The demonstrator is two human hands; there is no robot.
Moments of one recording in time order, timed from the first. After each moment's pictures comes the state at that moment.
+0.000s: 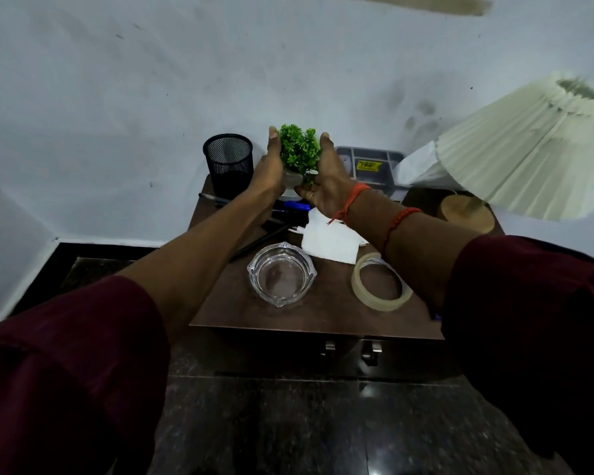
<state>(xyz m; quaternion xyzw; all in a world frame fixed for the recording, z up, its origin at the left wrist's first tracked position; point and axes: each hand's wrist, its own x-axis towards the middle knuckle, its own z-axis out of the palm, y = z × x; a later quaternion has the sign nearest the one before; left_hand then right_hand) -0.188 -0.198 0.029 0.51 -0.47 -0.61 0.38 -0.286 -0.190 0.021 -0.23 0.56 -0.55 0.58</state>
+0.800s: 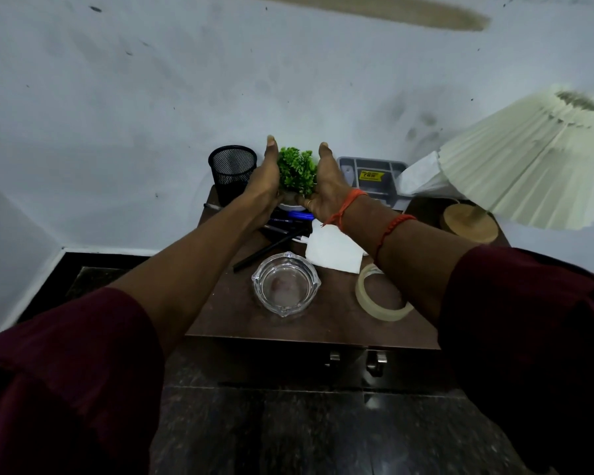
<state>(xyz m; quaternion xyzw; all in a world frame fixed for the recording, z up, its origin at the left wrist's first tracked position) -0.180 -0.198 0.039 0.49 -0.43 -0.65 0.39 -0.295 -0.233 -0.017 -0.23 0.58 -0.54 0.57</state>
